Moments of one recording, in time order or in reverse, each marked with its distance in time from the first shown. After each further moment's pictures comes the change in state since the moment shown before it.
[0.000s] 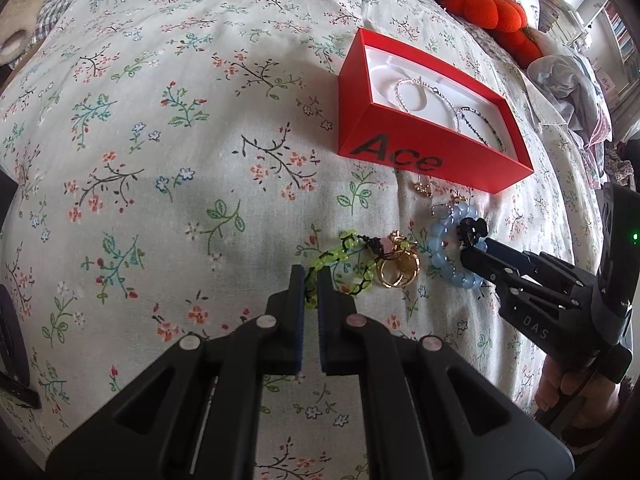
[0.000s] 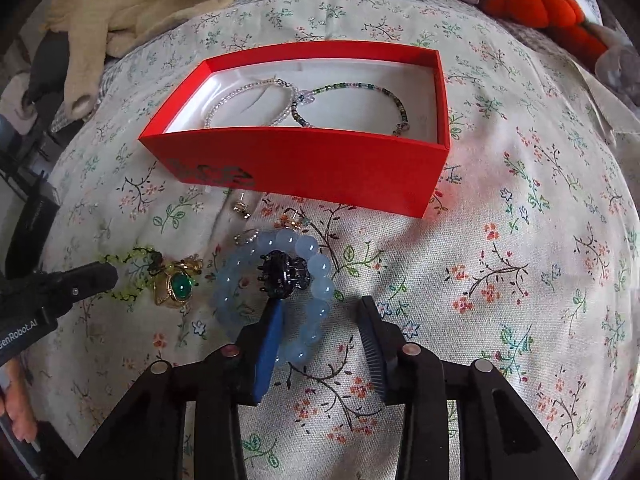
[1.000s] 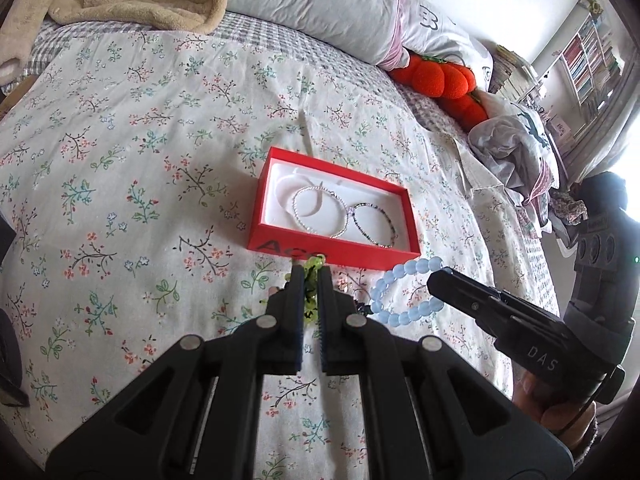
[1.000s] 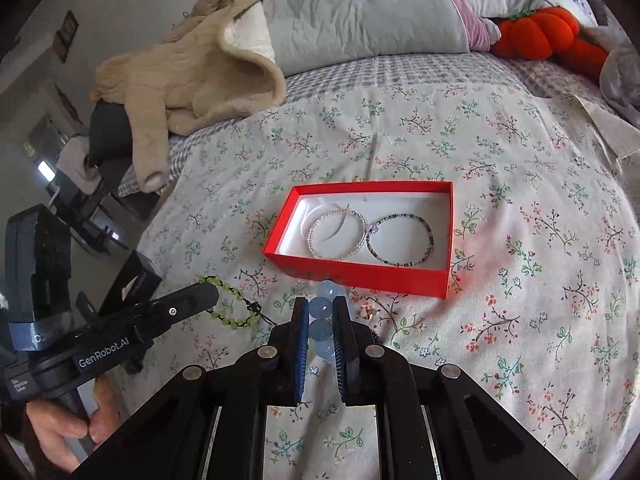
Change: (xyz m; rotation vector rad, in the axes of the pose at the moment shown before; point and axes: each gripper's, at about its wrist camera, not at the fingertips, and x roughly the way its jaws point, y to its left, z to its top) left arm -0.074 -0.040 0.029 -0.033 -0.227 -0.180; right arm -0.109 -0.008 0.026 0.084 -0.214 0.254
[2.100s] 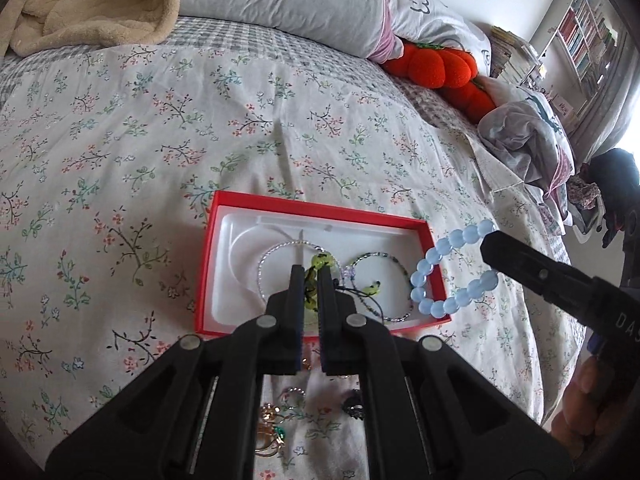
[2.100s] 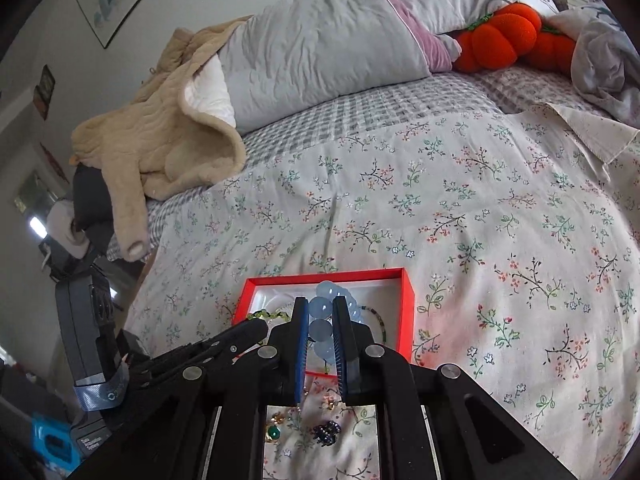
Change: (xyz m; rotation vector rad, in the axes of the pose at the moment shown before) left arm 0.089 -0.021 0.035 0.095 -0.003 0.050; right arm 0.011 -0.051 0.055 0.124 -0.132 -0.014
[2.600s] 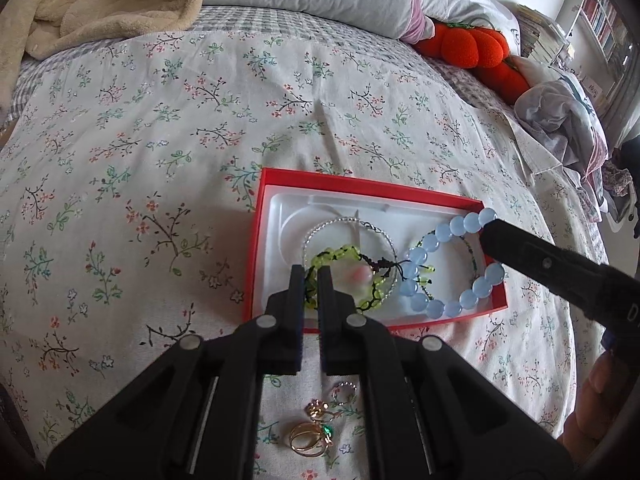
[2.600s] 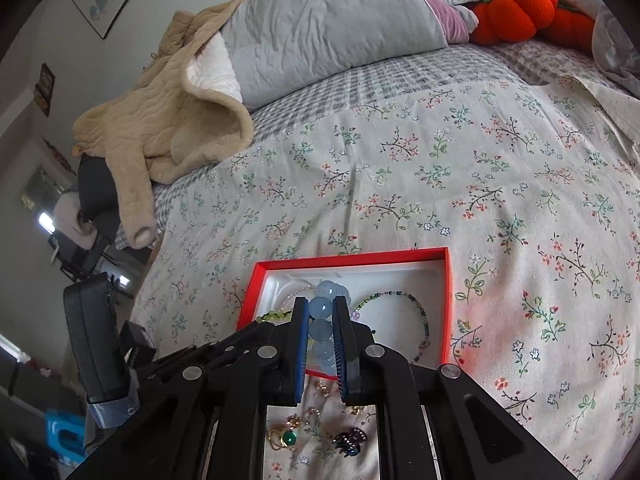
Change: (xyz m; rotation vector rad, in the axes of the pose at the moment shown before) left arm 0.011 0.011 -0.006 0.020 0.045 0.122; right arm 0.043 0.004 -0.005 0.021 0.080 0.040
